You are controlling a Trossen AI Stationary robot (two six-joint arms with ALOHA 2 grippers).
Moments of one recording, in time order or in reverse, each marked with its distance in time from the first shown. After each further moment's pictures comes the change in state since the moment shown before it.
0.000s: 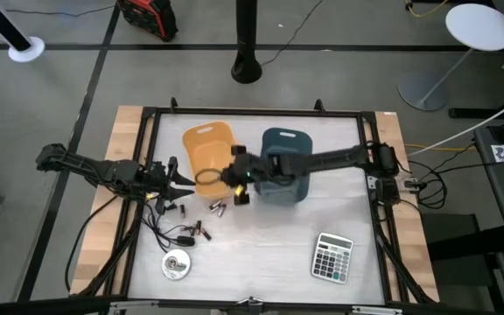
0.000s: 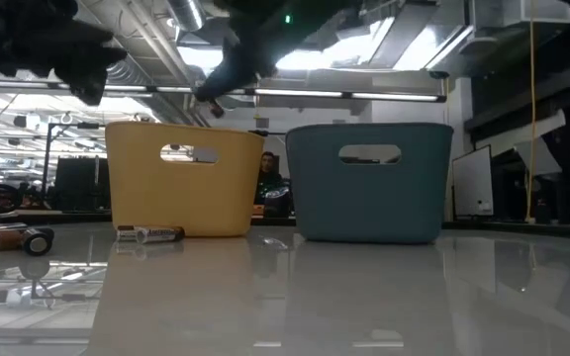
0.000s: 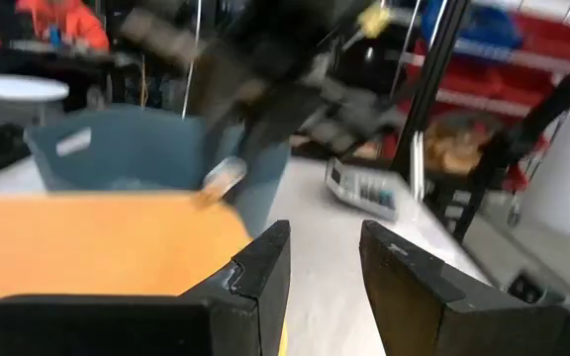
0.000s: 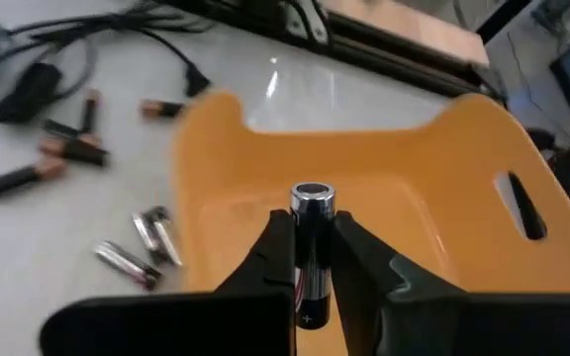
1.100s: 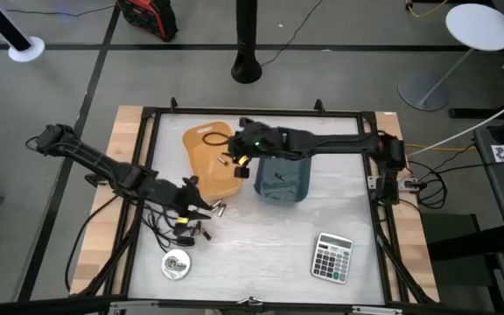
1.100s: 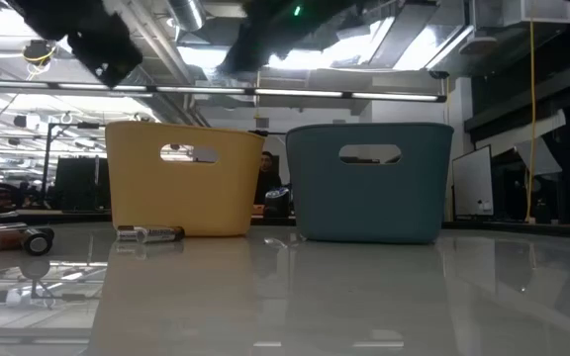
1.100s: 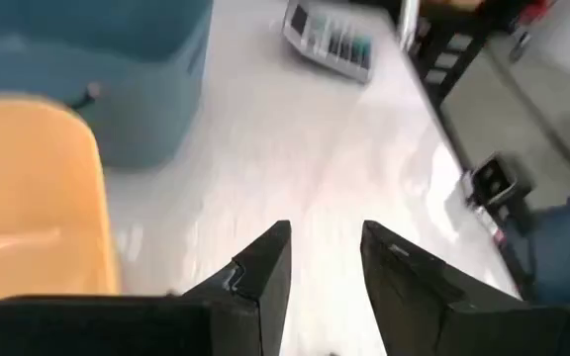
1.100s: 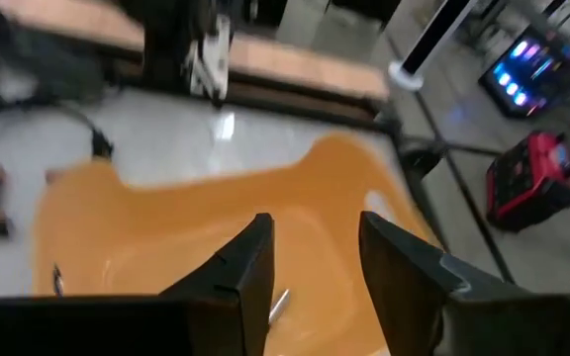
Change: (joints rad) left arm -0.157 0.733 0.476 -0.305 0.021 -0.170; right arm -0.132 -0.103 0.000 0.047 -0.008 0.003
